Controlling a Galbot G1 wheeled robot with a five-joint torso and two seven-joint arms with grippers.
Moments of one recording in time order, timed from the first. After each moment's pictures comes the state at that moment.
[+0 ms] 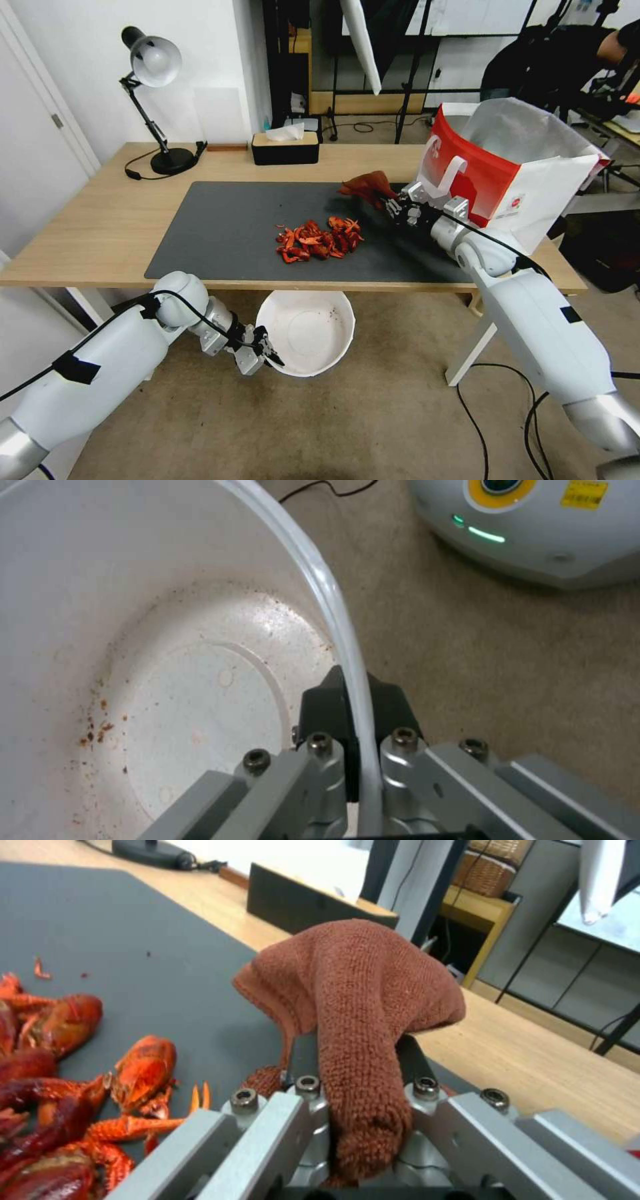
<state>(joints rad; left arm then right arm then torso) 0.69 -0.82 0.15 -1.59 0.34 -0.60 1.22 -0.58 1.05 0.13 1.39 0.30 -0.13 -0.43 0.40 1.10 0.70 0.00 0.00</state>
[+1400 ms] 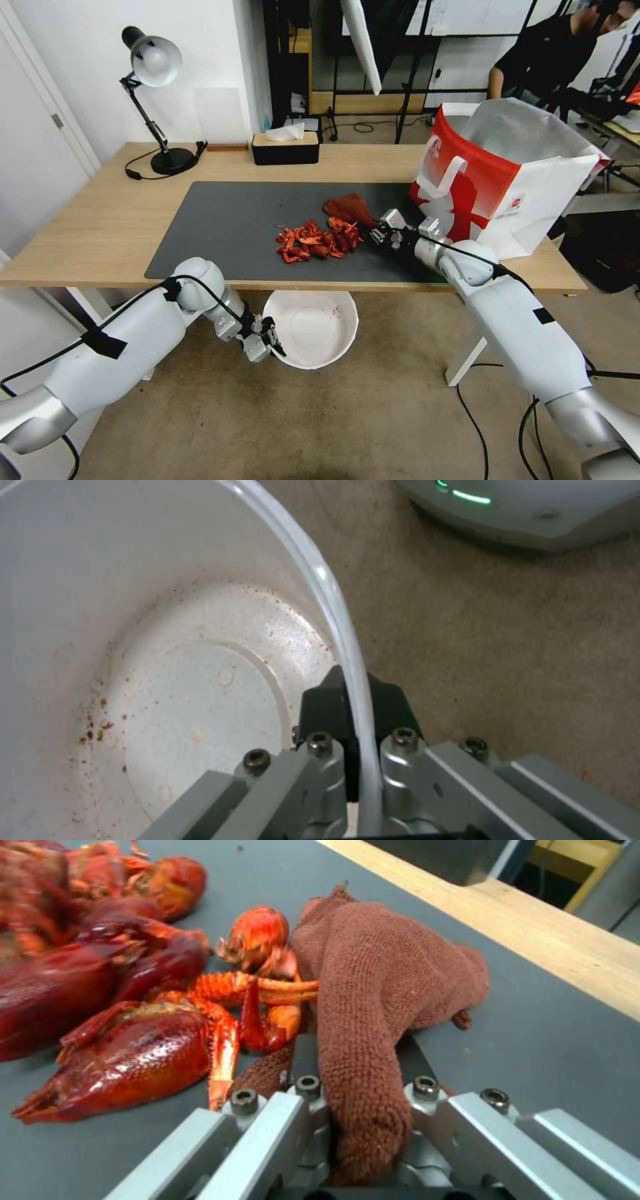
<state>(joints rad) 0.55 -0.87 0.26 -1.50 0.38 -0.61 1.25 -0.61 1.07 0.10 1.36 0.23 -0.17 -0.55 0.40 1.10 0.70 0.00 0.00</state>
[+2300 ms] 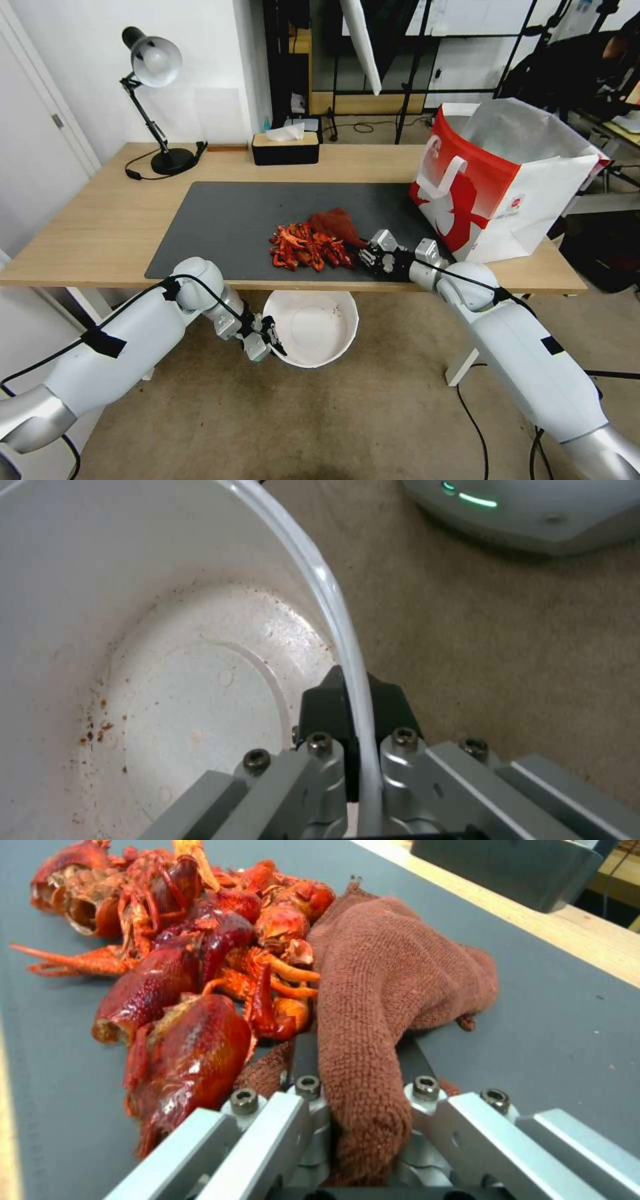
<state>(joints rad) 0.54 -0.87 0.27 -1.49 0.36 -0.60 1.25 -0.77 1.04 0.10 1.55 0.25 -0.16 -0.56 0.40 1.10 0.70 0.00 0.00</state>
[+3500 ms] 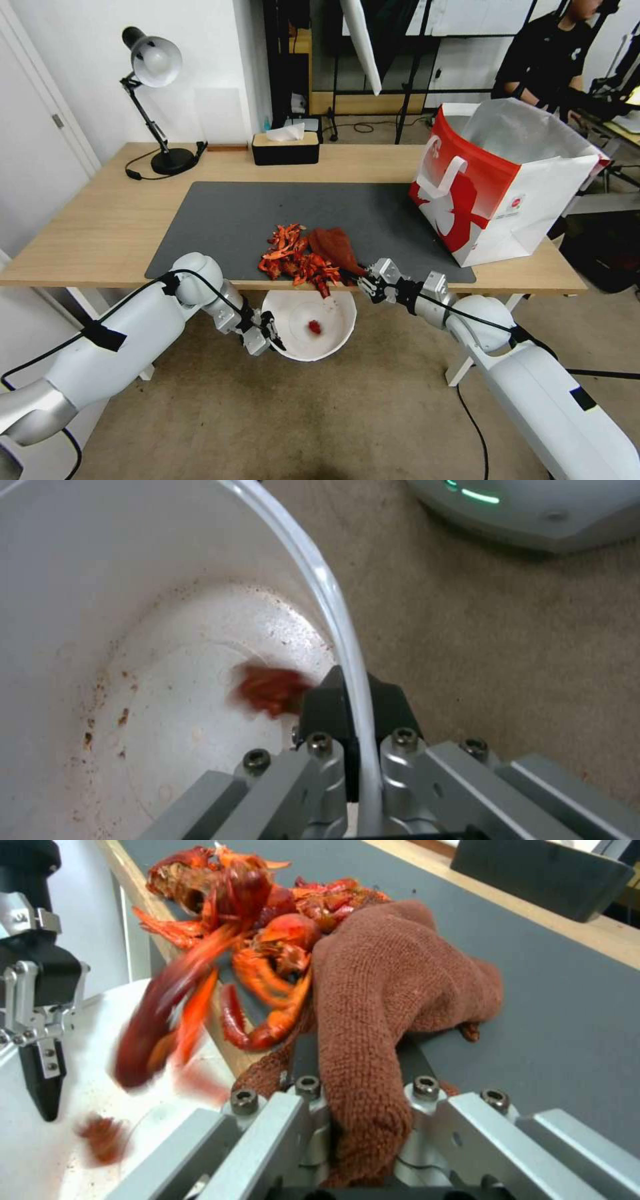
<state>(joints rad) 0.52 -0.86 0.28 -1.48 0.34 -0.59 1.25 -0.99 1.00 0.19 1.76 0.23 -0.15 -0.55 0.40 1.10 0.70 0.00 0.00</state>
